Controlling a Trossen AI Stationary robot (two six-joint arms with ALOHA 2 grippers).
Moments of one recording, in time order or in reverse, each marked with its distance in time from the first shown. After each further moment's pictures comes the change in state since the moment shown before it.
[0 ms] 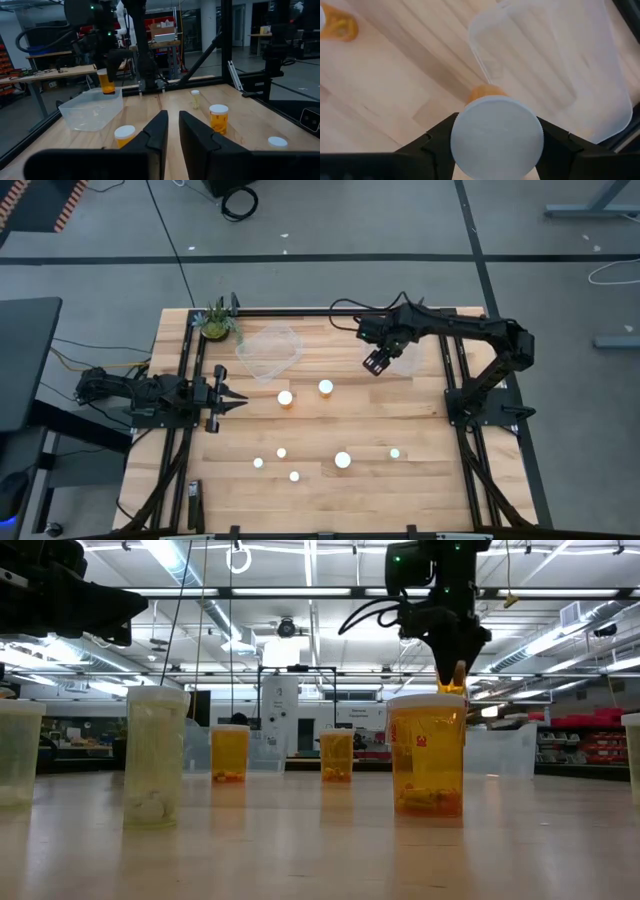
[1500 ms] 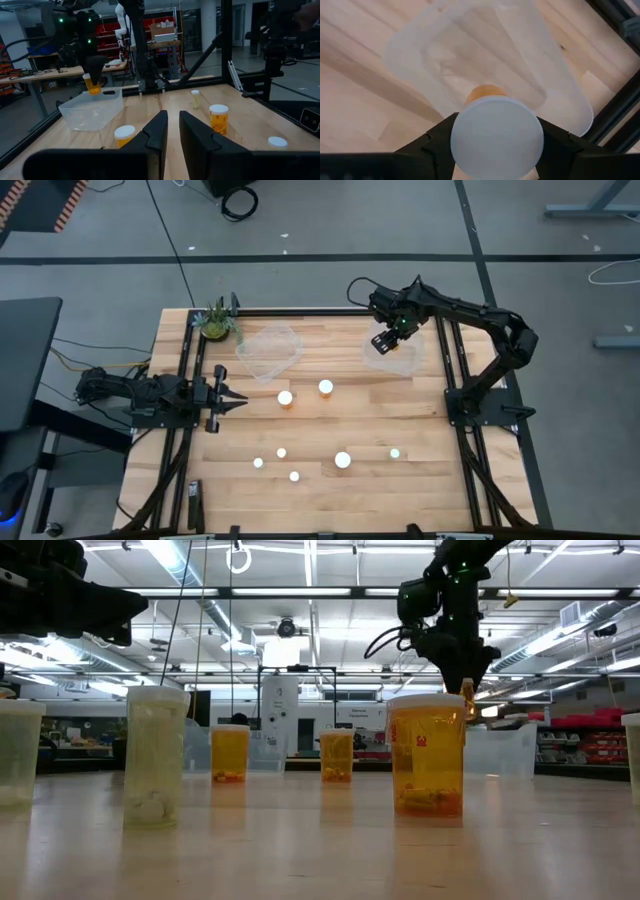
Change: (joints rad) left arm 0.000 0.000 0.000 0.000 0.000 0.000; right arm -0.269 0.000 -0.049 0.047 -0.044 -0.106
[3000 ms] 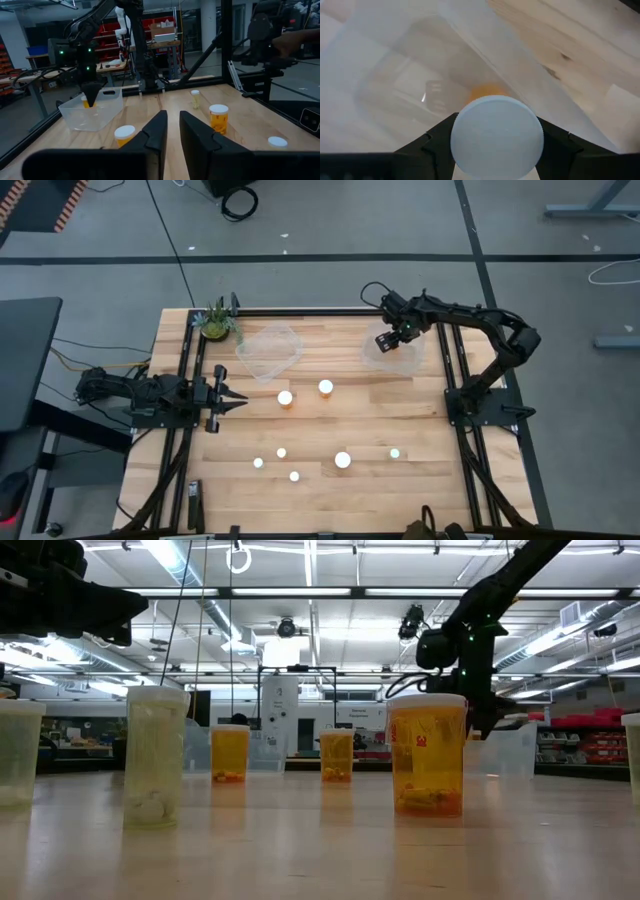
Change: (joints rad) left arm 0.000 0.000 0.000 0.000 0.000 0.000; right arm -0.173 0.000 -0.329 0.434 -0.025 -0.006
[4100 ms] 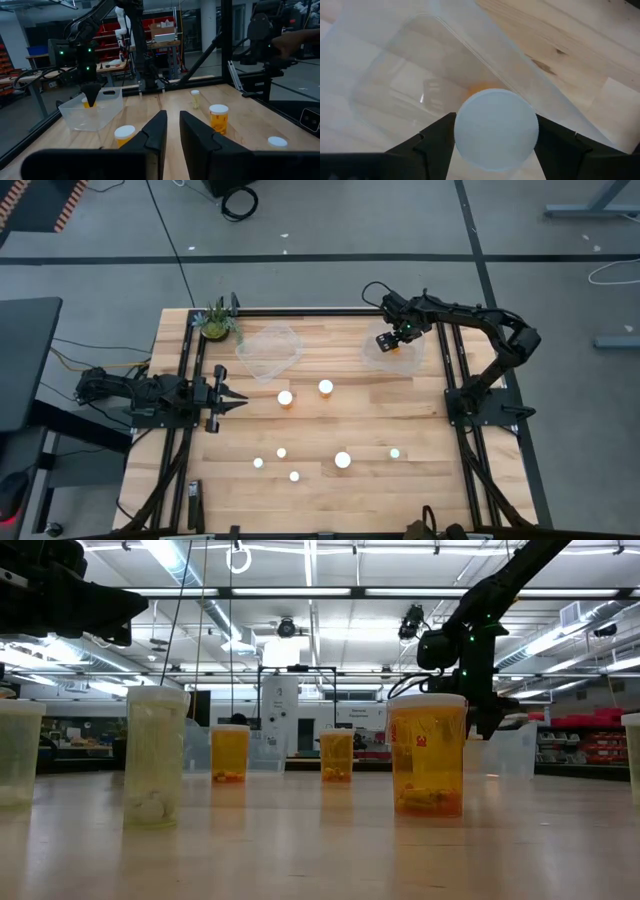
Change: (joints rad) left arm 0.000 0.000 0.000 0.000 0.000 0.000; right arm -0.001 0.000 0.000 -0.011 0.007 0.014
